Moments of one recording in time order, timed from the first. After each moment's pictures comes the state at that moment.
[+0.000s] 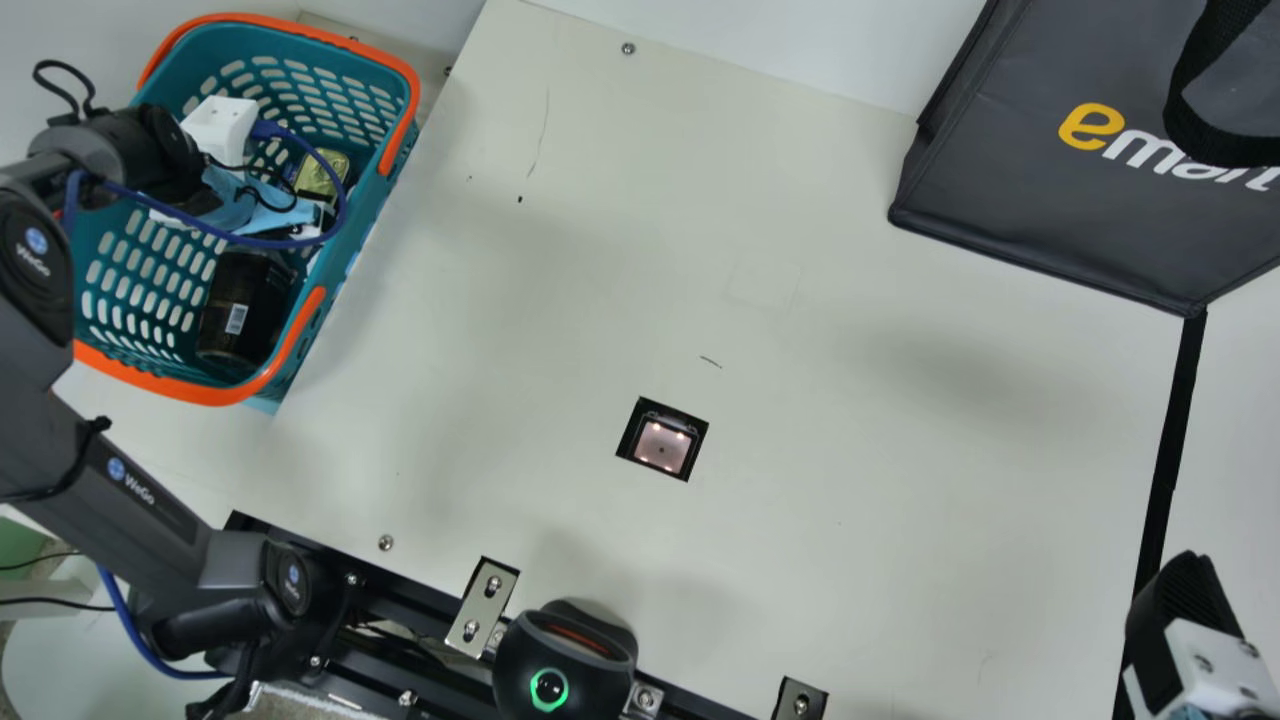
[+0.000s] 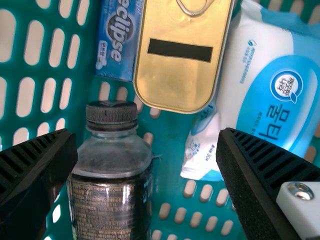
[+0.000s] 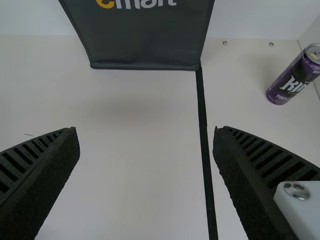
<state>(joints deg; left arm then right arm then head) 34.1 118.1 -66.7 -3.9 31.6 24.3 0.6 42.6 -69.8 -0.8 69.5 0.0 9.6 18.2</state>
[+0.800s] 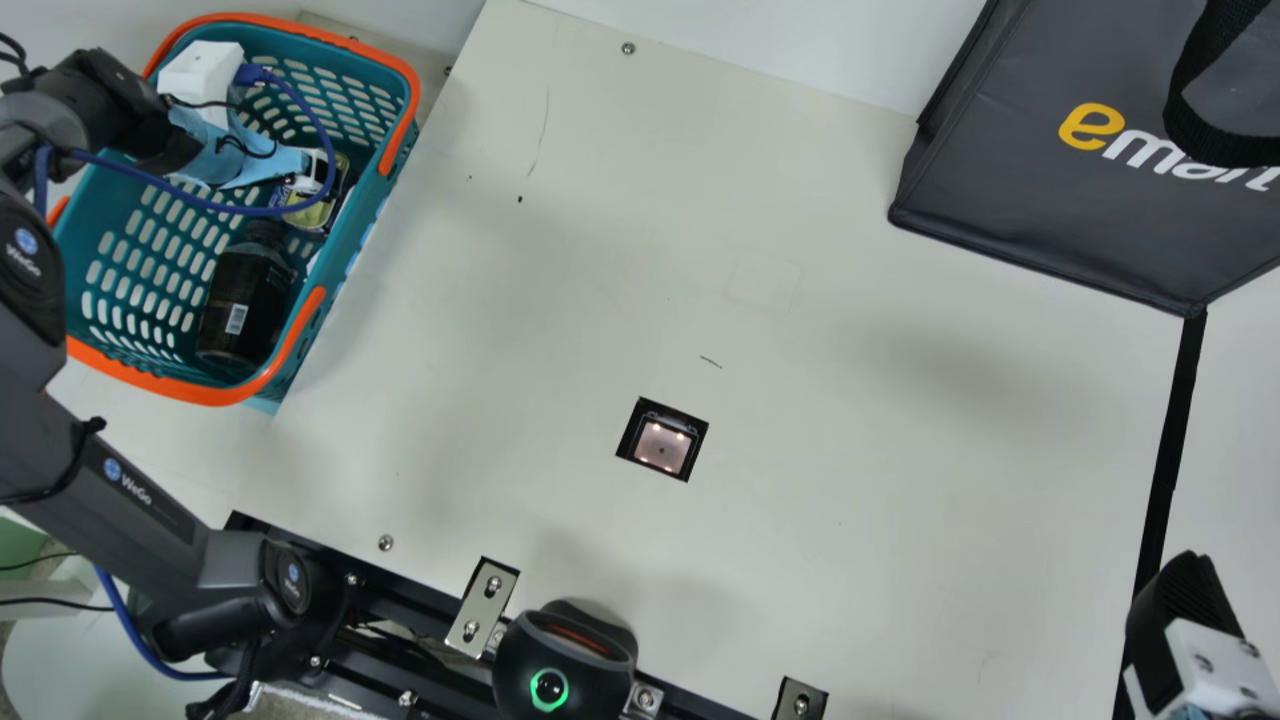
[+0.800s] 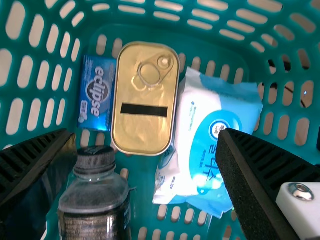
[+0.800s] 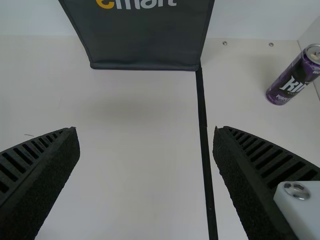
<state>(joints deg) 35.5 118.0 -75.6 -19.8 39.5 37.9 0.6 42.6 -69.8 -0.8 69.4 0.0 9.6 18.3</state>
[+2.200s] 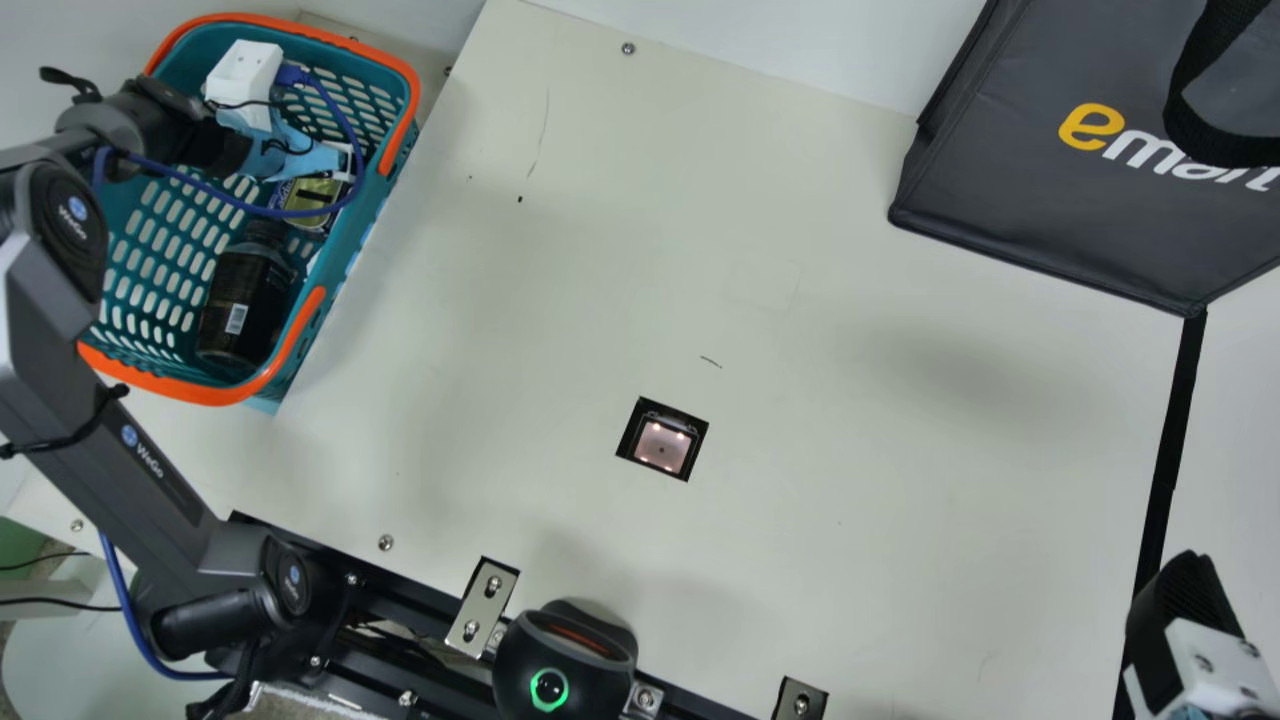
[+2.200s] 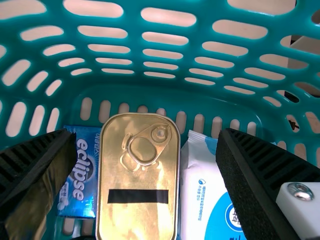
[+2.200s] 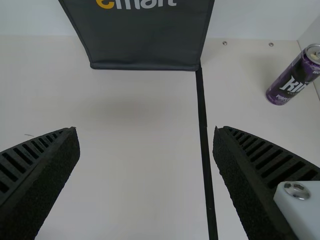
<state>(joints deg) 33.9 128.1 -77.1 -38.2 26.2 58.7 0.6 42.6 -69.8 -0.8 69.4 0.0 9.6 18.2</state>
